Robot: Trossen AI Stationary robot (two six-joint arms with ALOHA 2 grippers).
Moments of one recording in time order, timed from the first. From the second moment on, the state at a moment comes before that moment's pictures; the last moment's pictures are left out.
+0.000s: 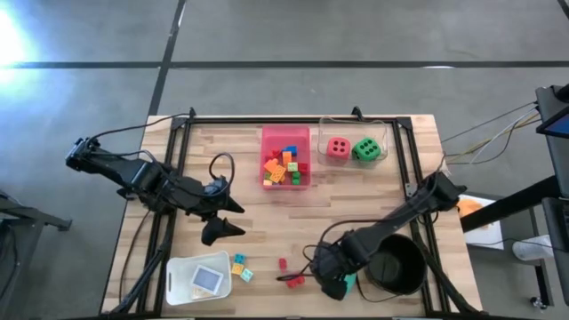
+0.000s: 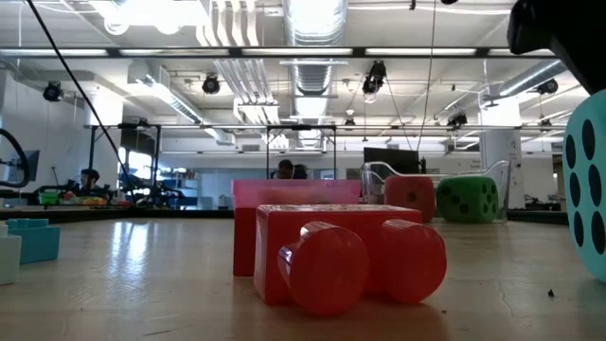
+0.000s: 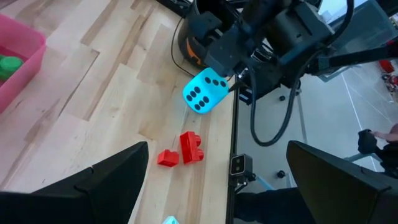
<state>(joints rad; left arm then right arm) -0.39 1.12 1.17 -0.62 -0.09 -0.76 0.55 1.94 1.63 -1.15 -0.18 1.08</state>
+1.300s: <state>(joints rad) -0.39 1.12 1.17 -0.62 -0.08 -0.79 0.46 1.84 1.22 -0.63 -0.46 0.83</state>
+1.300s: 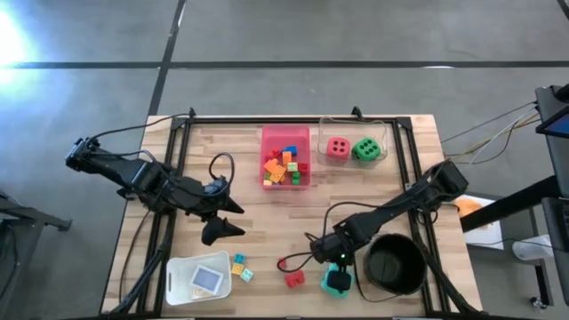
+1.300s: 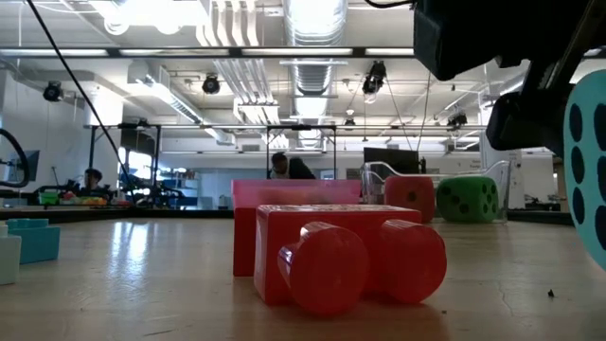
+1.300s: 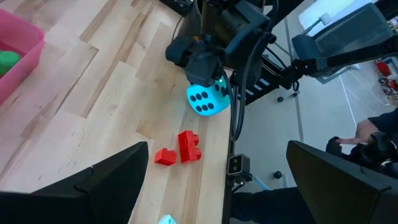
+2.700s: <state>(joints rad) -0.39 1.12 1.17 -0.62 -0.08 -0.81 0.40 1.60 1.20 -0.64 -0.28 1.02</state>
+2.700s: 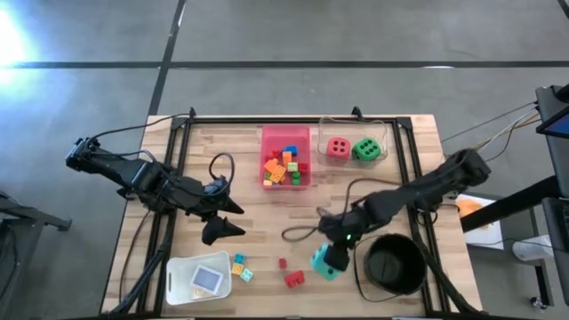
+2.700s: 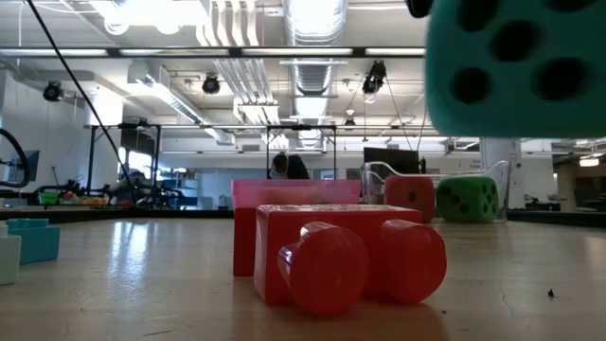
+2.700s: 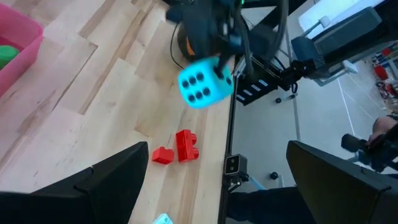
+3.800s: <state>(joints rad) -0.38 1.12 1.17 -0.62 -0.10 -0.91 -0.25 1.23 1.20 -0.92 -0.03 0.68</state>
